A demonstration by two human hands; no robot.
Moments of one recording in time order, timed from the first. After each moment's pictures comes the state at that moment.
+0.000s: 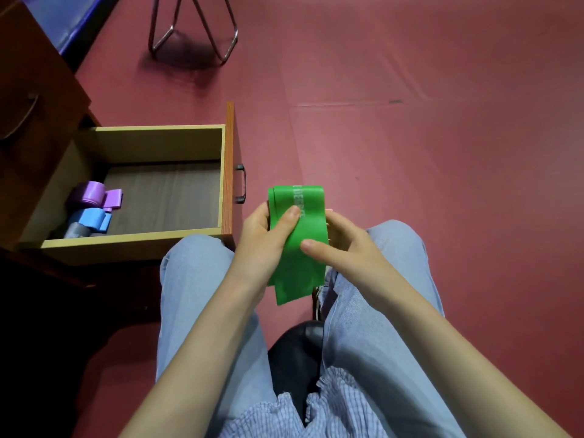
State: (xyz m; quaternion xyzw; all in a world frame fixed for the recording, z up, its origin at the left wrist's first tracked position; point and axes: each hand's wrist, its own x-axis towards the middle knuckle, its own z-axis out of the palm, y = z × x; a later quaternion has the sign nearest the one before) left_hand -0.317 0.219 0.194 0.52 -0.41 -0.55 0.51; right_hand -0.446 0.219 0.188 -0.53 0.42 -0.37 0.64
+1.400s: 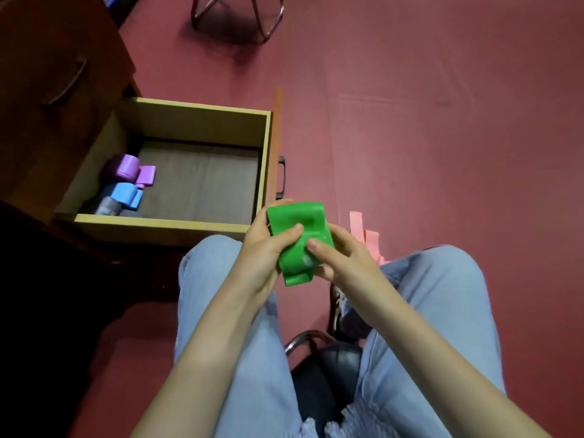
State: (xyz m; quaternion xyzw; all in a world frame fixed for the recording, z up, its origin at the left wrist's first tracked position) left_hand -0.255 0.193 0.159 0.47 -0.23 -0.62 0.58; right_hand -0.376 0.183 0.144 -0.42 0.44 -0.35 0.71
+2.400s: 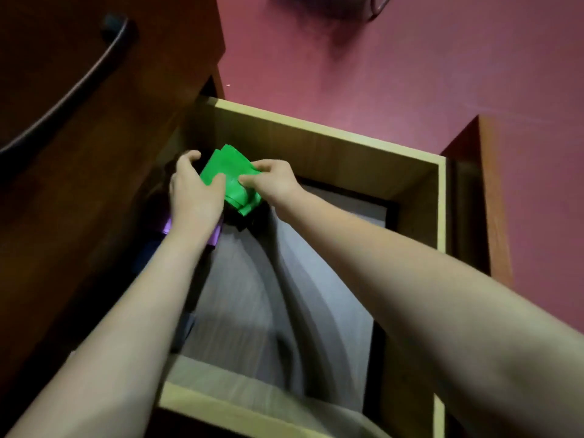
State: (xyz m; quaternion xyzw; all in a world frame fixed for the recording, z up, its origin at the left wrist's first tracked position) left_hand 0.064 -0.035 0.000 0.87 -0.29 -0.16 0.38; right_hand -0.010 -0.110 -0.012 -0.55 0.49 -0.18 0.65
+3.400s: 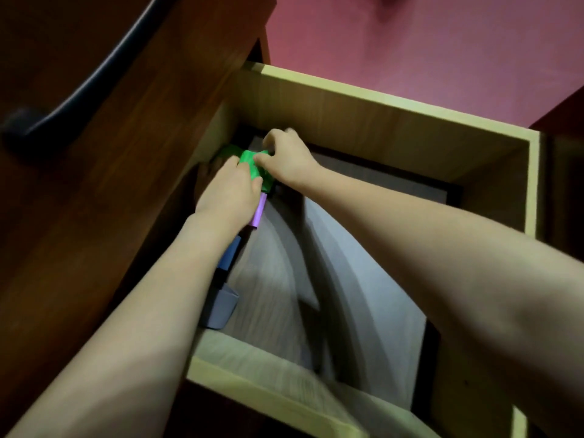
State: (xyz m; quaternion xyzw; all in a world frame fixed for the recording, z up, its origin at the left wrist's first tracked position) left_hand 0.094 -0.017 -0.025 0.86 -0.48 -0.16 0.04; right_hand 0.037 -0.119 -0.046 -0.82 0.40 -0.07 0.40
